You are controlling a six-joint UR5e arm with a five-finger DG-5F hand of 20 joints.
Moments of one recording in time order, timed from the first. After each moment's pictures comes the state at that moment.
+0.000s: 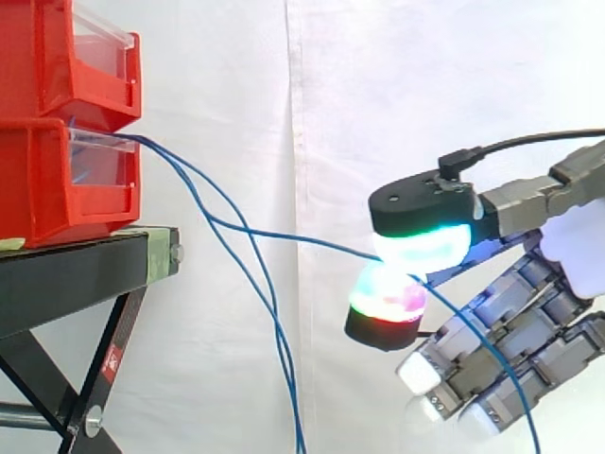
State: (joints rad) arm 0.40 -1.81 -1.85 -3.14 -0.89 0.29
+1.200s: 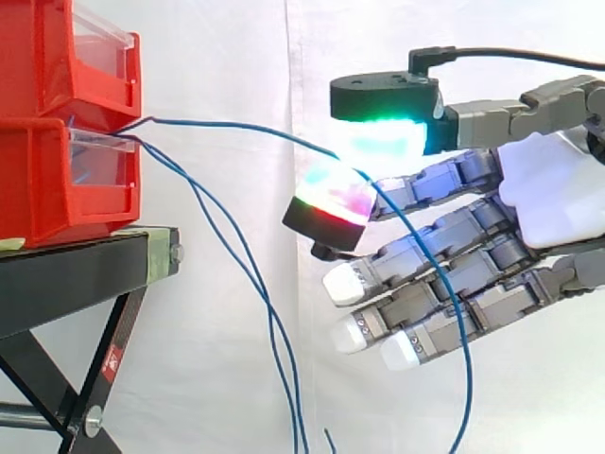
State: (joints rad) arm 0.40 -1.79 -1.87 -2.93 -0.89 0.28
